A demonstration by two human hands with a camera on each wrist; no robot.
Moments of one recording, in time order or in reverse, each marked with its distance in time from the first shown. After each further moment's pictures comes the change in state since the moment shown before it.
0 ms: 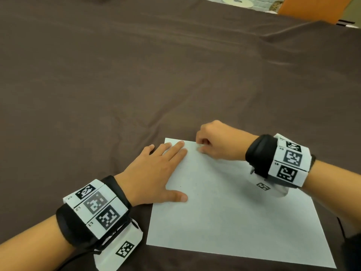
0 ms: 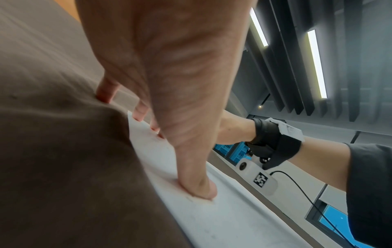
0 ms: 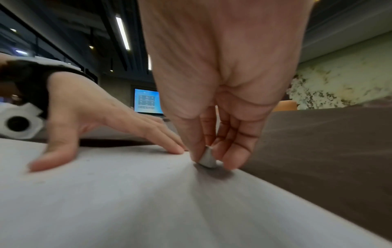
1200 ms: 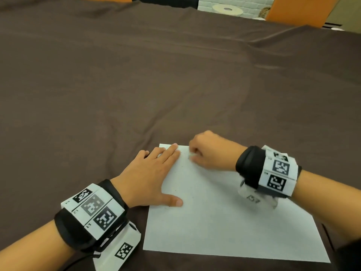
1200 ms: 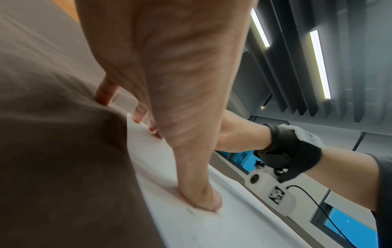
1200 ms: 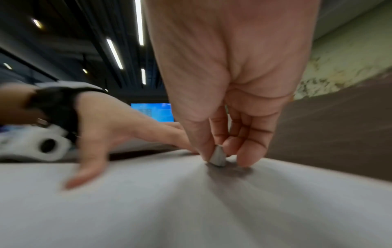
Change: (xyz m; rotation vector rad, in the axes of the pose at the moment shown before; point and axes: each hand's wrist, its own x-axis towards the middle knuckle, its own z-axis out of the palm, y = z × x) left_hand 0.003 -0.003 -0.001 -0.015 0.052 -0.003; right_hand -0.007 -0.010 0.013 0.060 0.037 0.067
